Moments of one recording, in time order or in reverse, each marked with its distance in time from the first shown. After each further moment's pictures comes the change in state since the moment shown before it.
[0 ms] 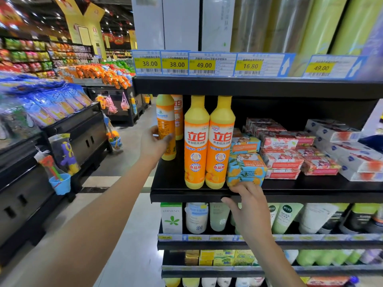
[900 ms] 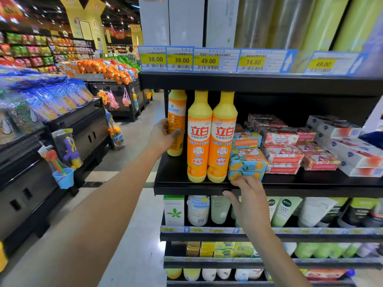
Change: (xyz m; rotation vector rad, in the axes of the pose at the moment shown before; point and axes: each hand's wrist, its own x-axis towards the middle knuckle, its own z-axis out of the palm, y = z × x) left_hand -0.015 0.028 -0.003 0.150 -0.178 -0.008; right_hand 0.000 -0.006 -0.003 -0.002 -0.033 0.011
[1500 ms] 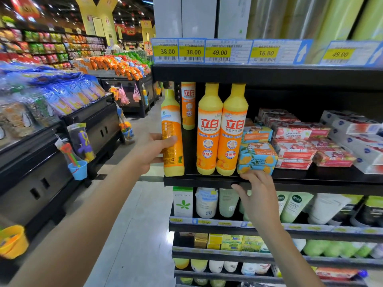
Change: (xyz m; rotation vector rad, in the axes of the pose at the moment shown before) left_hand -0.065 -0.014 -0.050 -0.239 -0.104 -0.288; right_hand -0.001 0.002 -0.001 0.019 -0.027 0.029
